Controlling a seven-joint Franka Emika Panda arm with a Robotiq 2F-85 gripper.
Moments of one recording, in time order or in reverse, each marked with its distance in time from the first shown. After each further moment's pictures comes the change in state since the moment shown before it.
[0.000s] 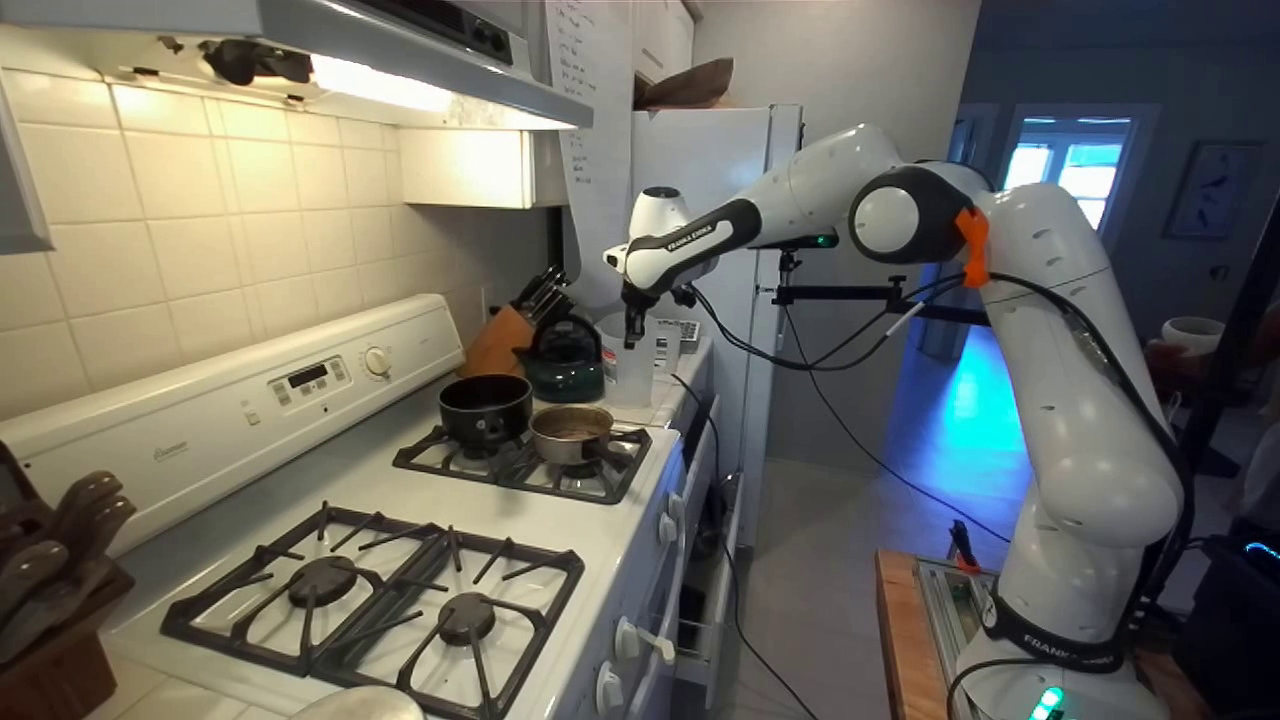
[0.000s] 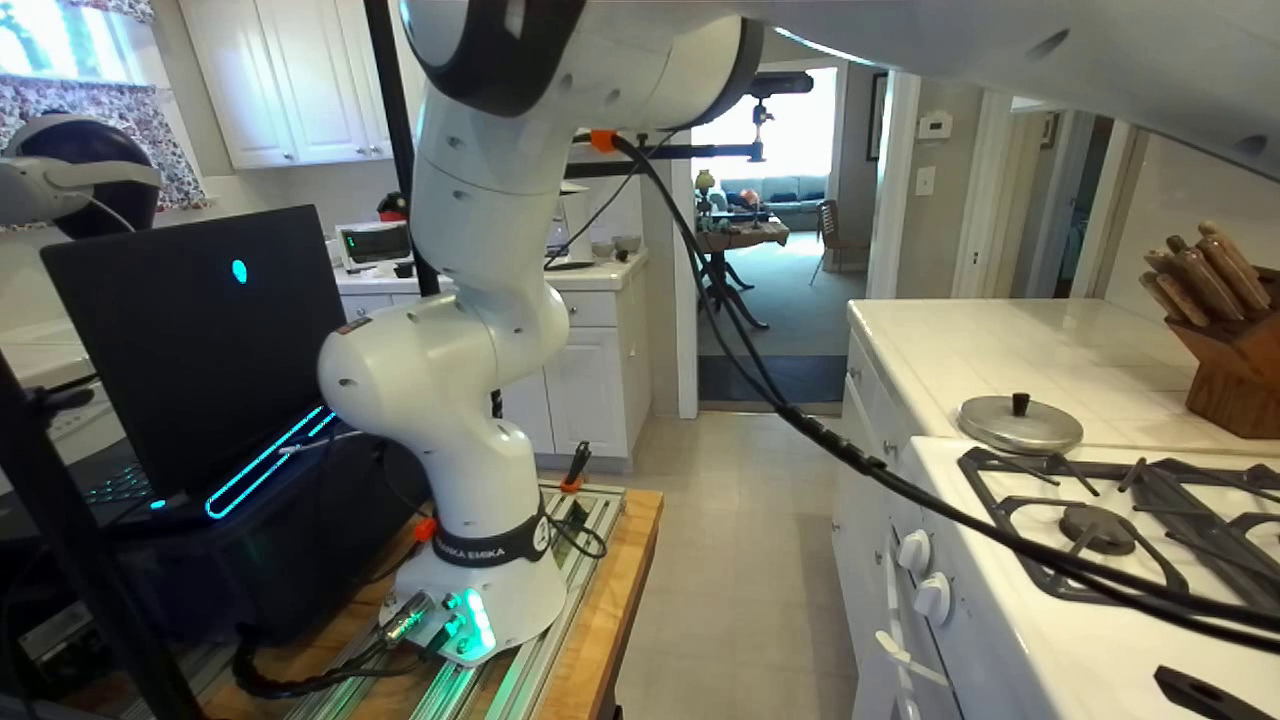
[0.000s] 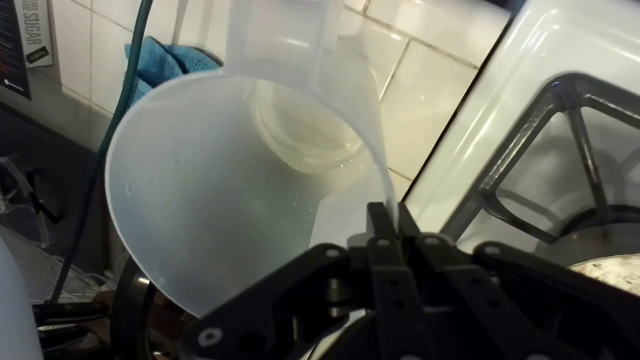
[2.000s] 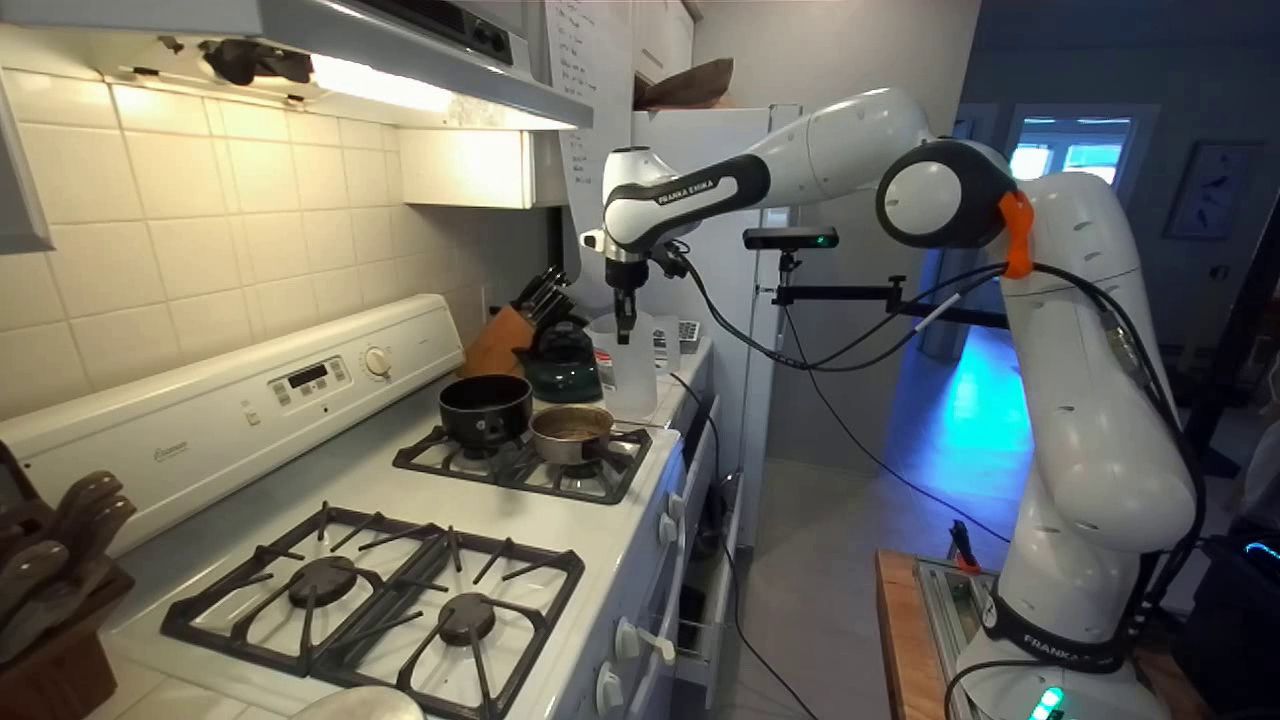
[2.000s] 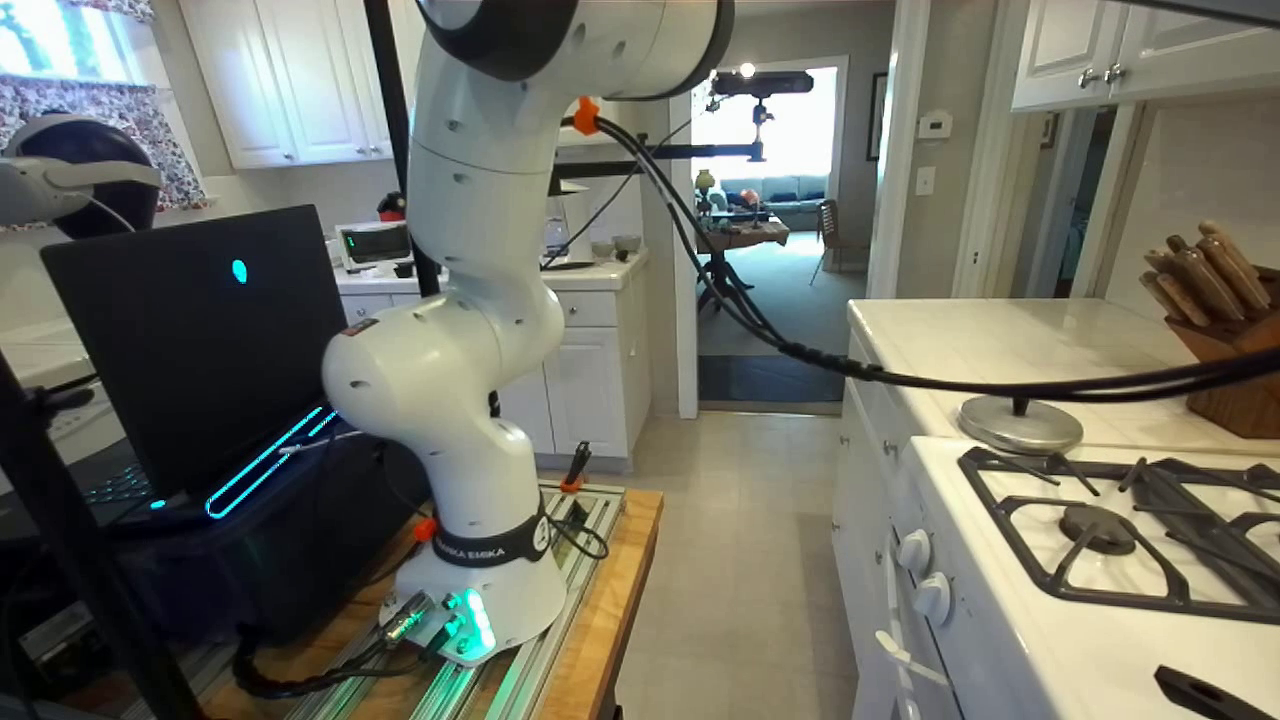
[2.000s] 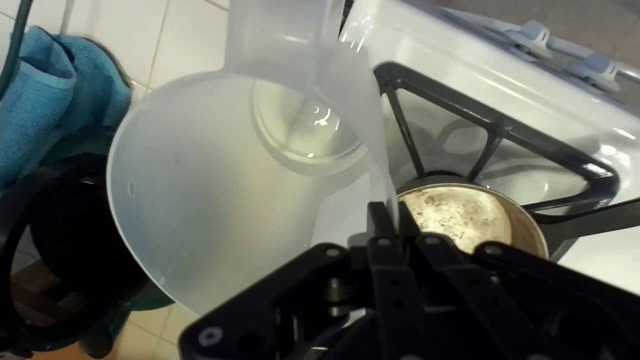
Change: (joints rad) arm 0.106 -0.103 0.023 0.046 -0.002 -0.379 0.048
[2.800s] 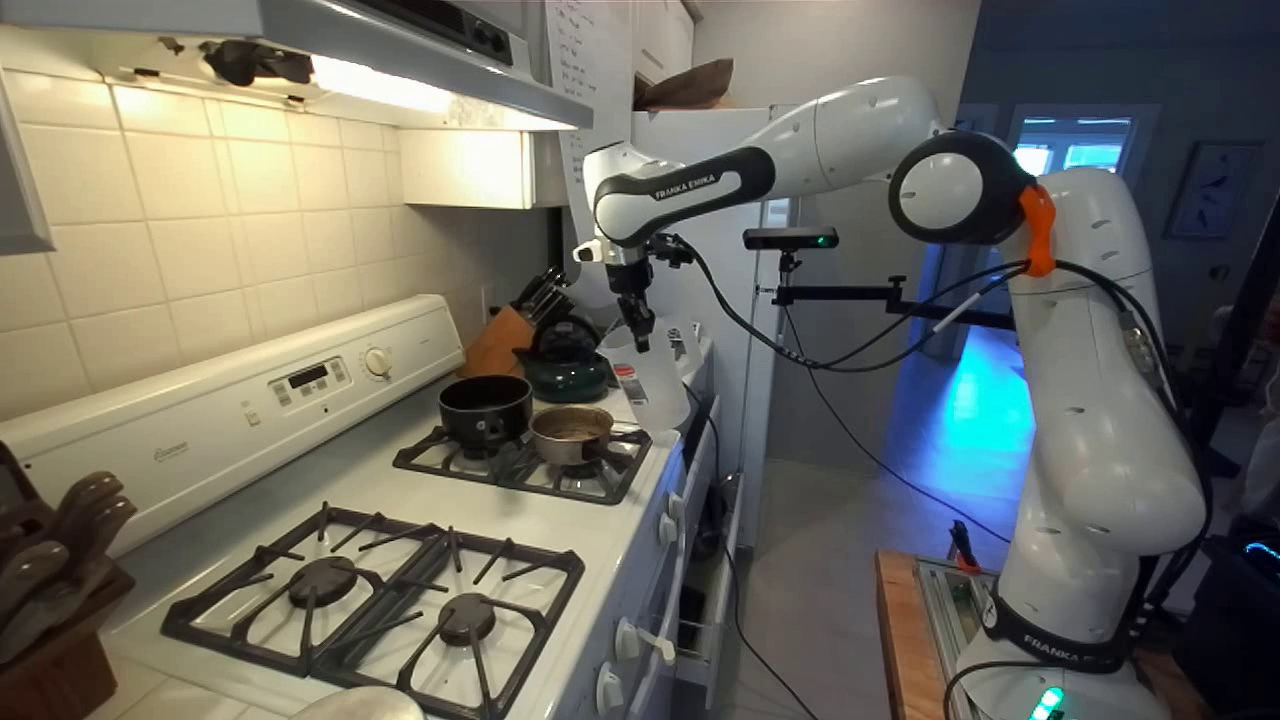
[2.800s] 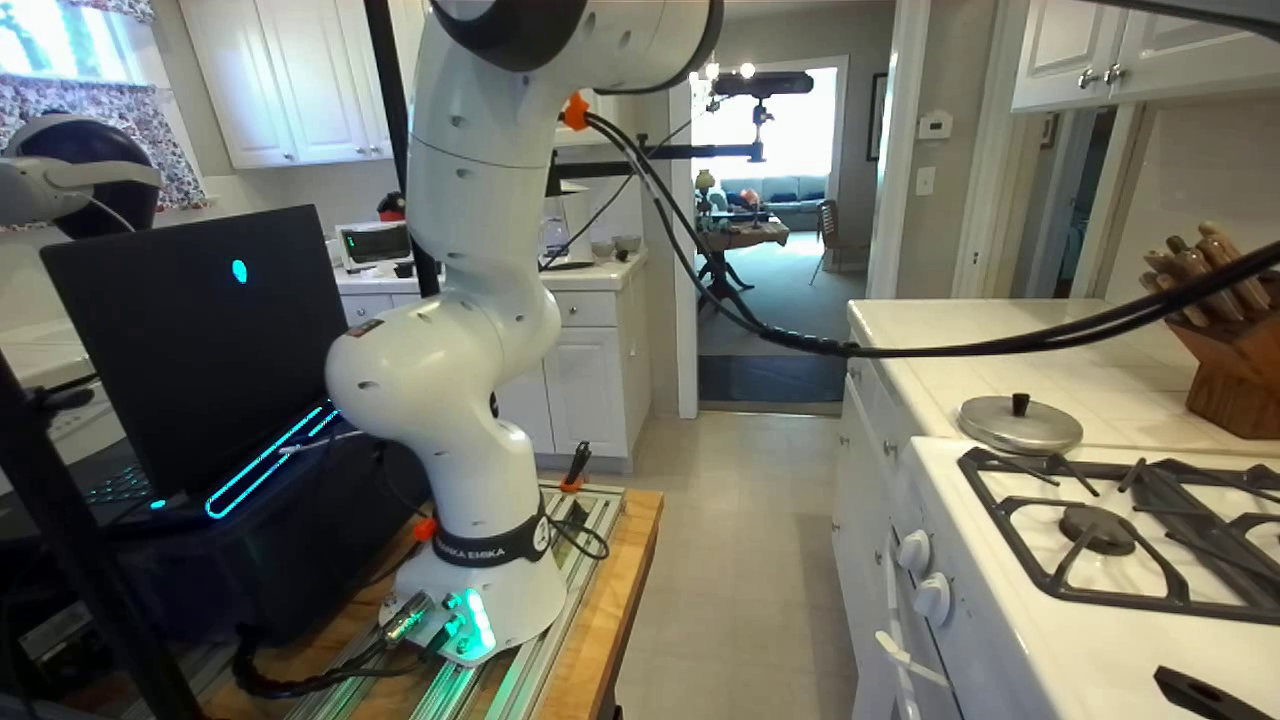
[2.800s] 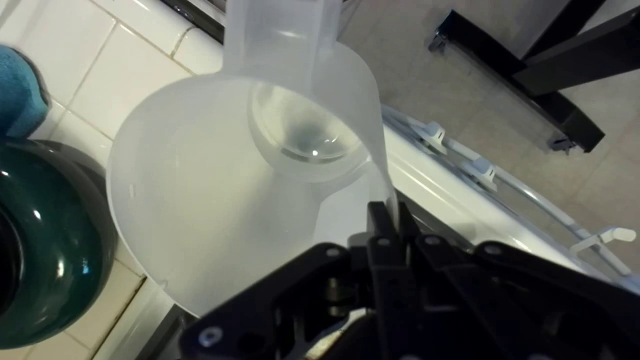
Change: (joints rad) arm 0.065 -0.033 0.005 0.000 -0.100 -0.251 -0.117
